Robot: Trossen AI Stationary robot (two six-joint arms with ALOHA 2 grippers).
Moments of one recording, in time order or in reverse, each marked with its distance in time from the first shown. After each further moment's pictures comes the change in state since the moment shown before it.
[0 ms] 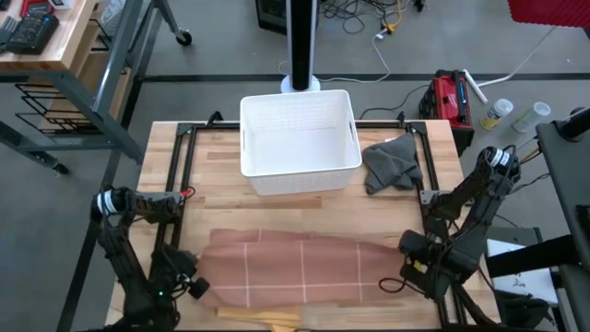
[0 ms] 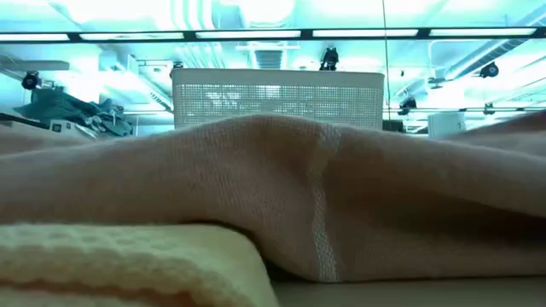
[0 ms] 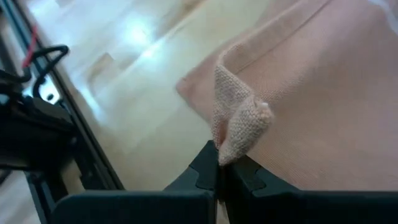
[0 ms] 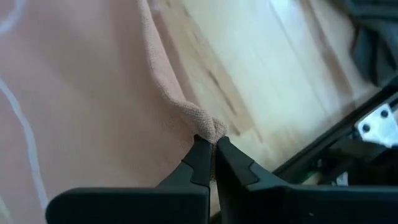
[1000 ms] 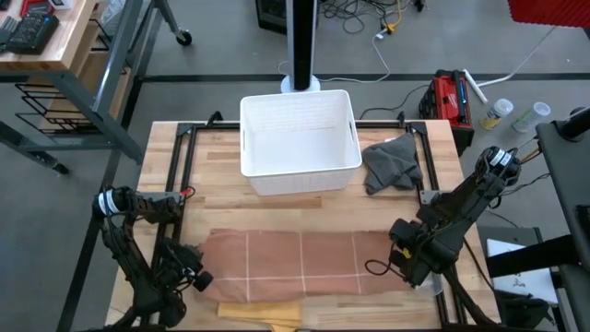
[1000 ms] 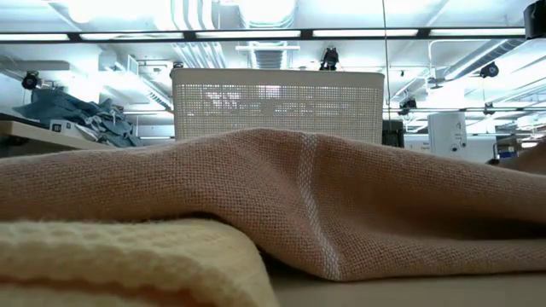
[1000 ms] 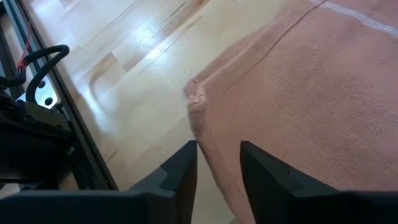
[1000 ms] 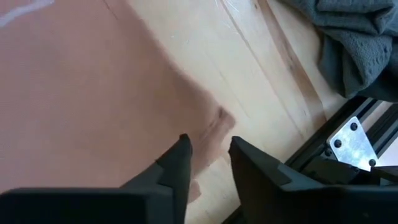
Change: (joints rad) left arm 0.024 0.000 -0.094 0.079 -0.001 0.022; right arm -0.153 0.000 -0.091 0.012 0.007 -0.079
